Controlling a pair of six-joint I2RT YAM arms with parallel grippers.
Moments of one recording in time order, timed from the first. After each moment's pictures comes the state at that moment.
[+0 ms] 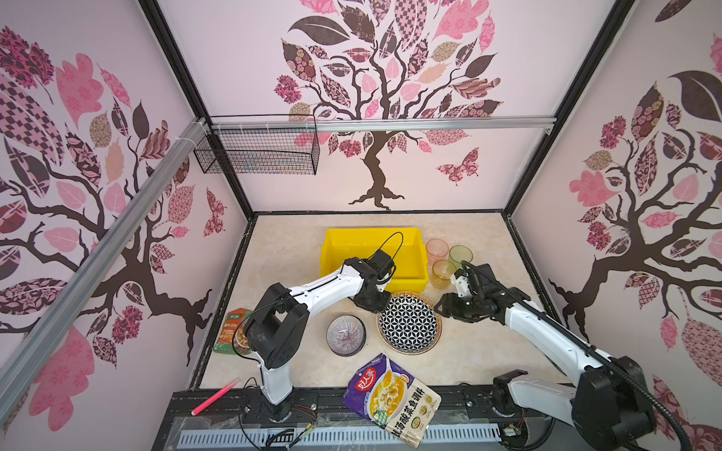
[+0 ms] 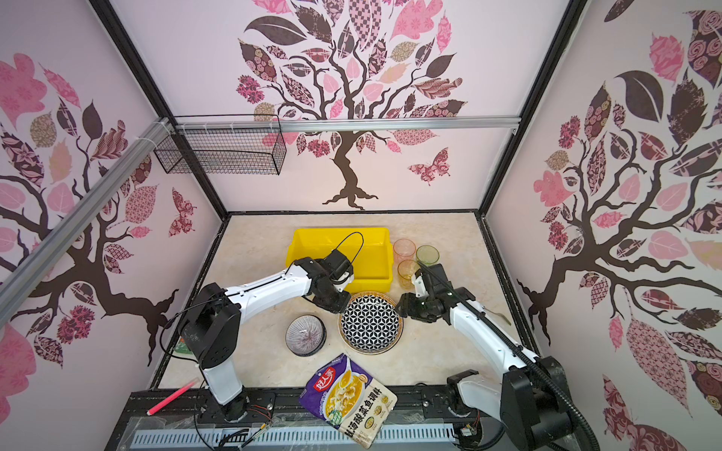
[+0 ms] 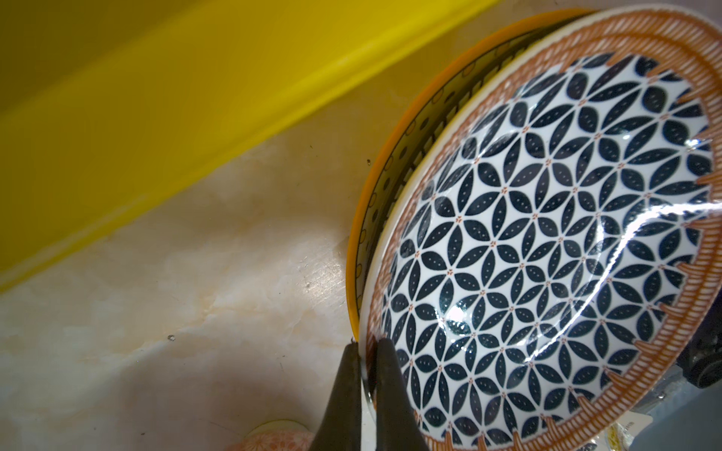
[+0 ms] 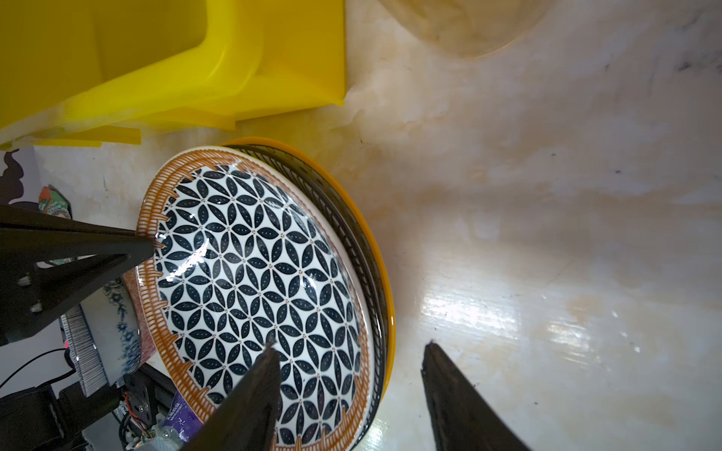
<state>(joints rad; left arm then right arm) -0.75 1.81 1.34 -0.88 0.17 -0.27 0.29 1.17 0.71 -0.62 -0.35 0.46</state>
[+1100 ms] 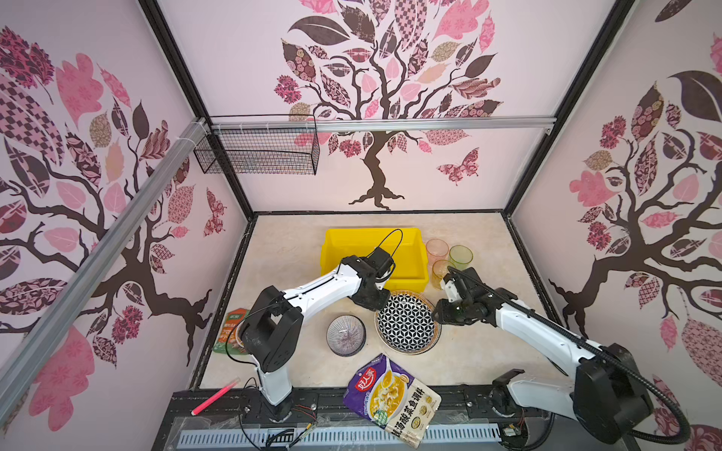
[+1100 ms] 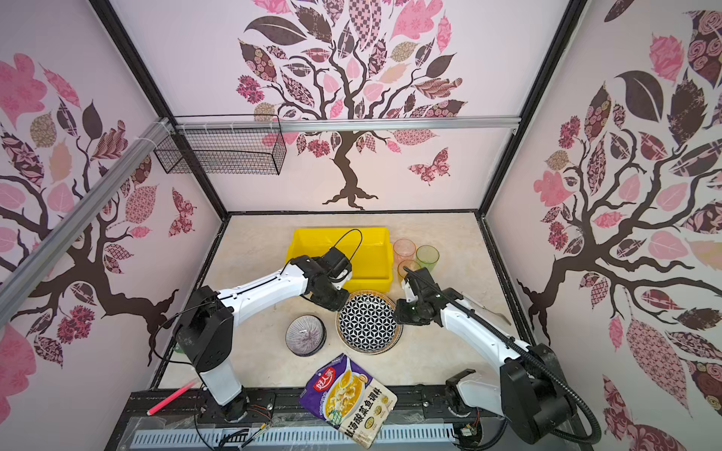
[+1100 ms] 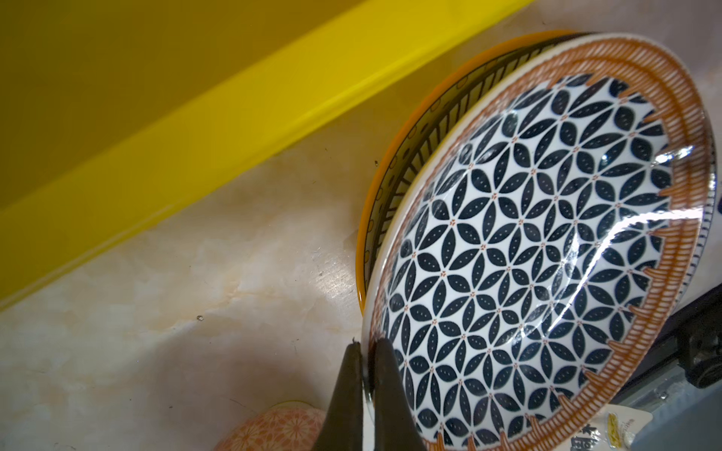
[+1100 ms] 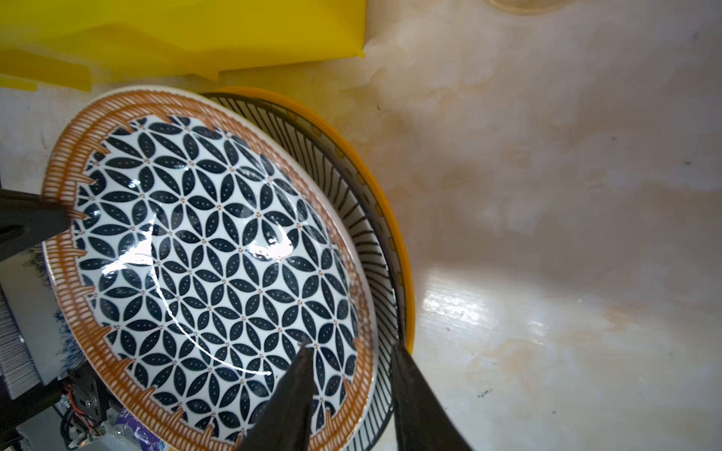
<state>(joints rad) -0.75 1.78 1.36 -0.91 0.13 -0.27 0.42 1.22 0.71 -0.61 -0.26 0.46</state>
